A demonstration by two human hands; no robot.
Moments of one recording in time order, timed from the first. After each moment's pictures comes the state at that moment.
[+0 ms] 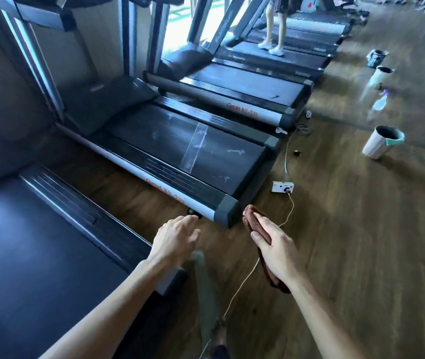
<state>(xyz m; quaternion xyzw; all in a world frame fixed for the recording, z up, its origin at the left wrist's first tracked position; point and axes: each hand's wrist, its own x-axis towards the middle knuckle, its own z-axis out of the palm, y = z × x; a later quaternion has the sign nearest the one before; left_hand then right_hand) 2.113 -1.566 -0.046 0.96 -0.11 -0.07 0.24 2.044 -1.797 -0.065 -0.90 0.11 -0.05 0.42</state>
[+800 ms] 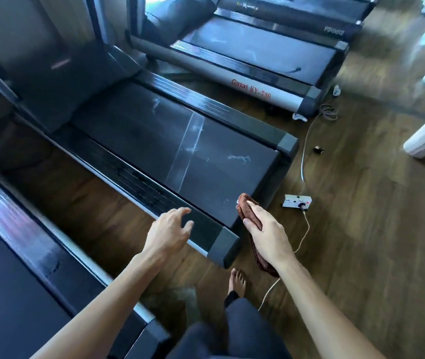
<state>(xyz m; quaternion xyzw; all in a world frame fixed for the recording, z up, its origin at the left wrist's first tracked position) 2.542 -1.696 -0.122 0.96 -0.04 -0.14 0.22 2.489 -1.923 -0.126 -0.89 0.15 0.07 0.43</state>
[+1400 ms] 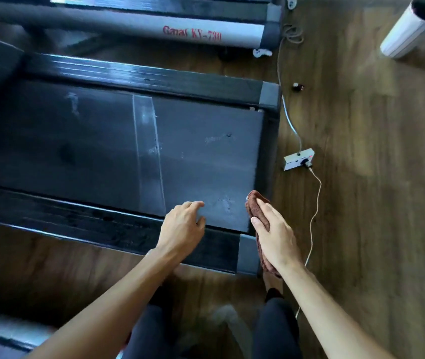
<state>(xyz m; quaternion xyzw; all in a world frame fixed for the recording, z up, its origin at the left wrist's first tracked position) 2.810 -1.719 -0.297 0.93 -0.26 -0.23 0.14 2.674 -1.879 -0.302 -0.81 0.40 0.05 0.44</state>
